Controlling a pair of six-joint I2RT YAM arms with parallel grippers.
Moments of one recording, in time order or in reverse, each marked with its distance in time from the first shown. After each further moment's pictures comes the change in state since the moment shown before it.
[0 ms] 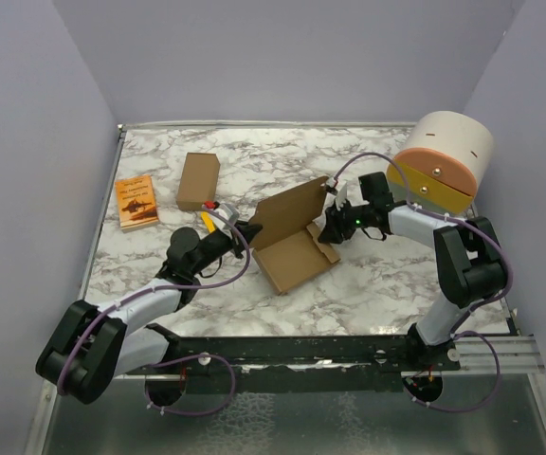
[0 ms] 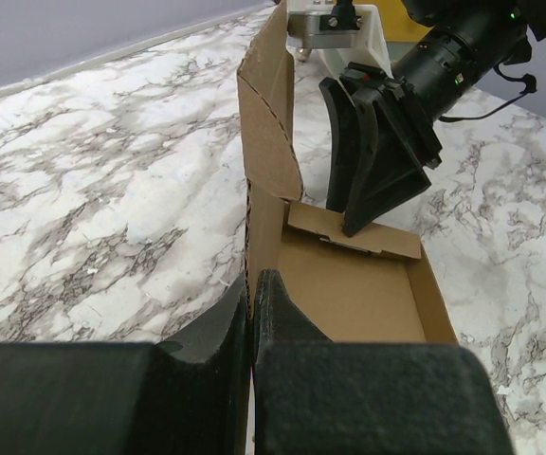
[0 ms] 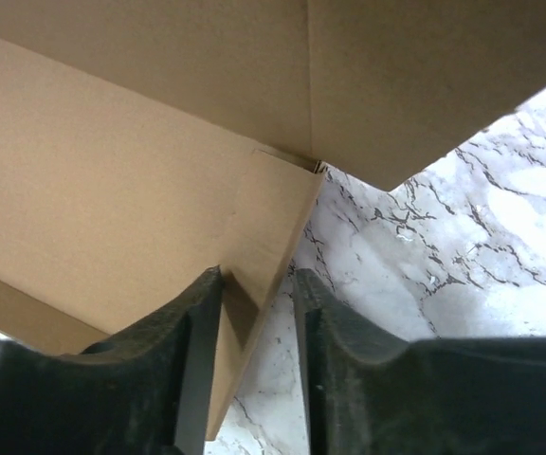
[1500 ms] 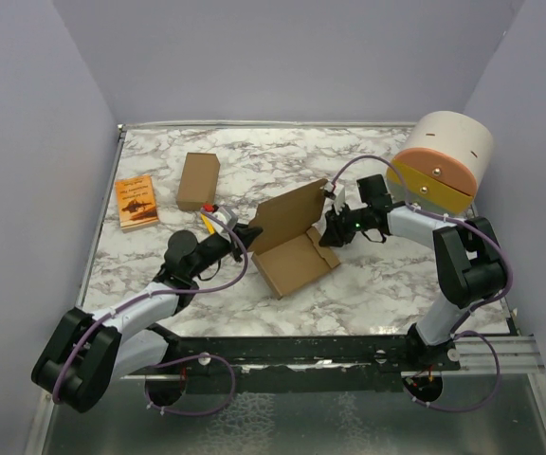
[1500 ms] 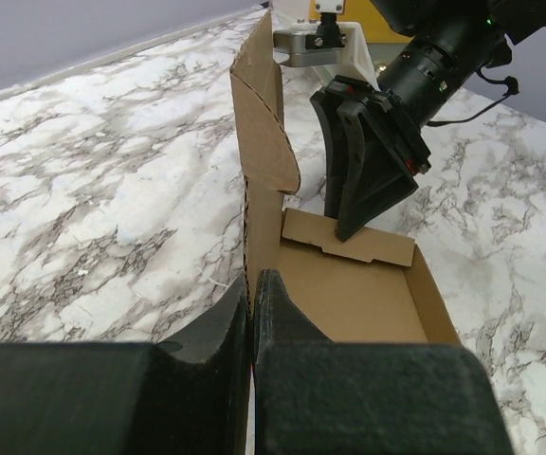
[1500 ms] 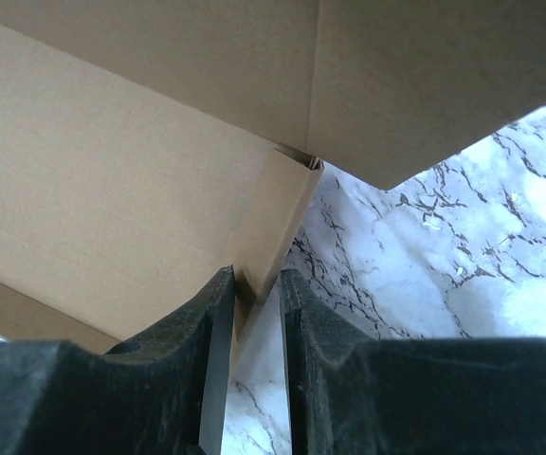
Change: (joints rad) left arm -0.002 -0.054 -0.014 -0.024 0.014 0.000; right arm 0.009 -0.001 -0.006 -0.045 -0.006 -0.046
